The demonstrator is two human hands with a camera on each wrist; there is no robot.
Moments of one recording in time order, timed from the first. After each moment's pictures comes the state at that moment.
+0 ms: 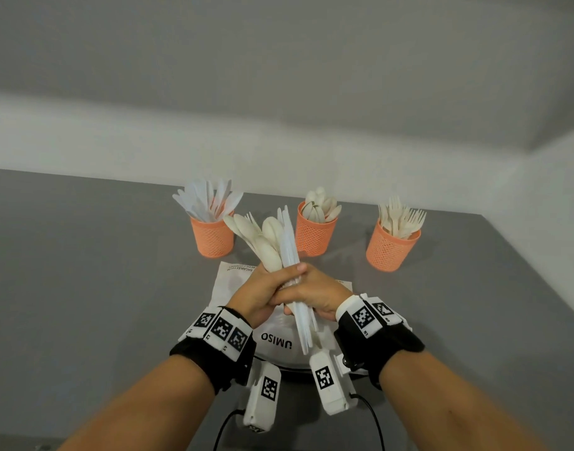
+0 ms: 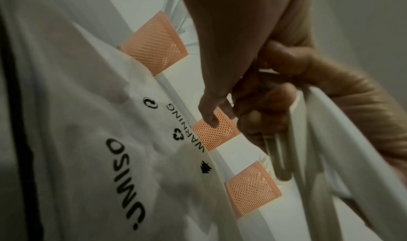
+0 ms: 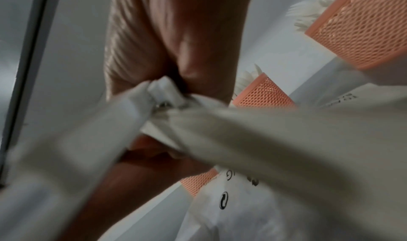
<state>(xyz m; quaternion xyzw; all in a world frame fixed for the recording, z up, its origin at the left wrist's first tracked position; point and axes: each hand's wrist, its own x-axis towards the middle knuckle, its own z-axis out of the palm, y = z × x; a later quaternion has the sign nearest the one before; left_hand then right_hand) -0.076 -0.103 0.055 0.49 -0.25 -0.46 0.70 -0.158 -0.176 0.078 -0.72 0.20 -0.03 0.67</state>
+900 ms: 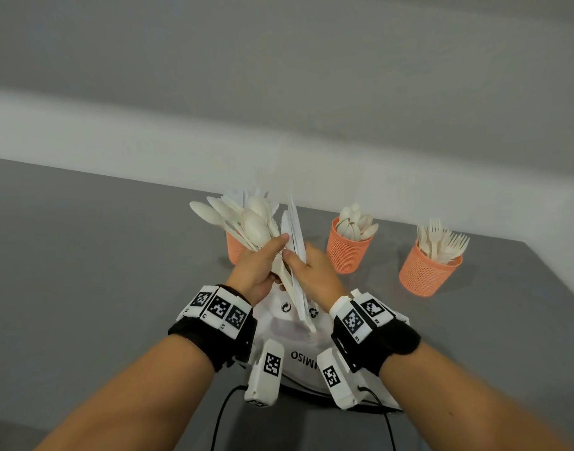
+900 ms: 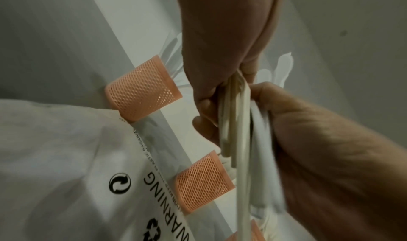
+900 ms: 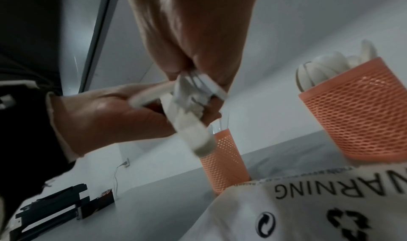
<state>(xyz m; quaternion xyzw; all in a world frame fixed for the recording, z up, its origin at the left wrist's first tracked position) -0.013 -0.088 0.085 0.51 -0.14 -0.35 0.77 -0.092 -0.164 0.088 -0.82 0.19 -0.21 0.49</state>
